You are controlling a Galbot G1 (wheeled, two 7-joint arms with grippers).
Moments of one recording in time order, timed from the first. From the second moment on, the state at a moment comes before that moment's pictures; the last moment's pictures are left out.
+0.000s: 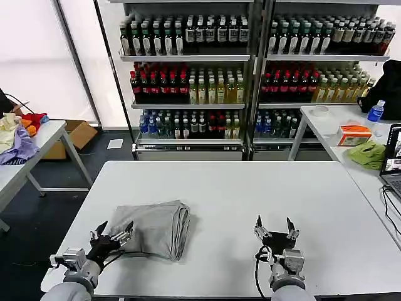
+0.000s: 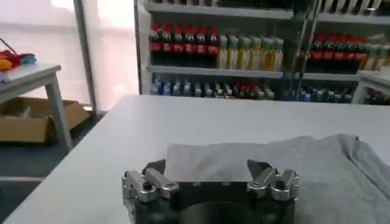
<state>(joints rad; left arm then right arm) 1.45 -1.23 -0.65 -1.98 -0.42 0.42 0.02 -1.42 1.34 0.31 2.13 0.24 -0.42 0.47</state>
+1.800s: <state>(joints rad) 1.46 -1.13 -1.02 -1.95 -0.46 0.41 -0.03 -1.40 1.31 0.29 2.13 0.25 -0.42 0.47</state>
